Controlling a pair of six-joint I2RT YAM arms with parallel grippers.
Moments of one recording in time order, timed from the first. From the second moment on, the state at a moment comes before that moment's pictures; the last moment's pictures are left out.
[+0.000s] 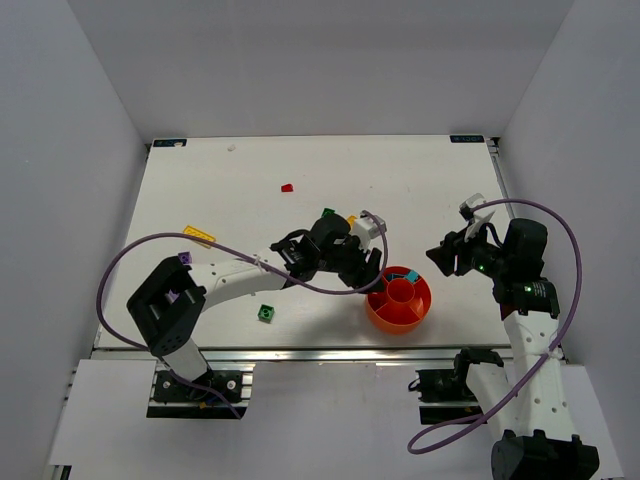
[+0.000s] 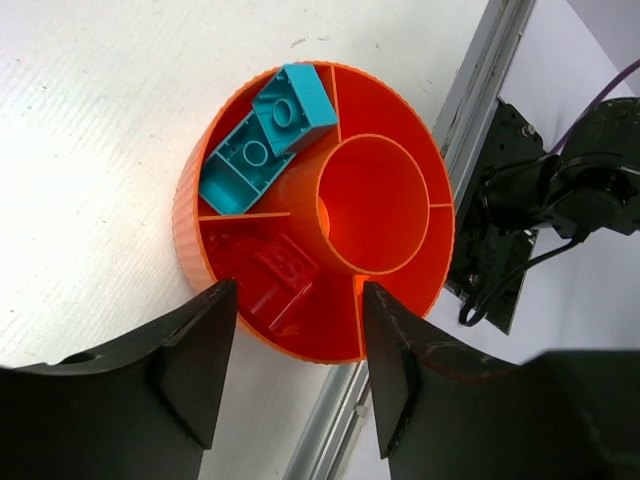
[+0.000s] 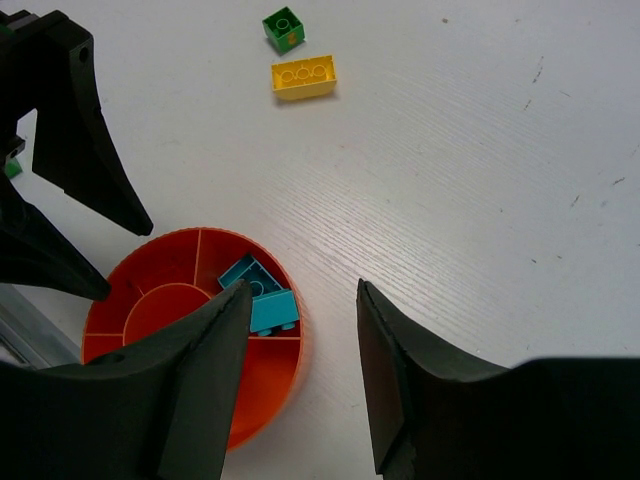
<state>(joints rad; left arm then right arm) -0.94 1.65 1.08 0.01 0.40 -0.32 -0.09 0.73 0.75 -0.53 -0.72 -0.28</state>
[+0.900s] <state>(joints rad) -0.50 1.99 1.57 -0.43 -0.39 -0.70 -0.09 0.81 0.69 -0.43 -0.75 -0.29</state>
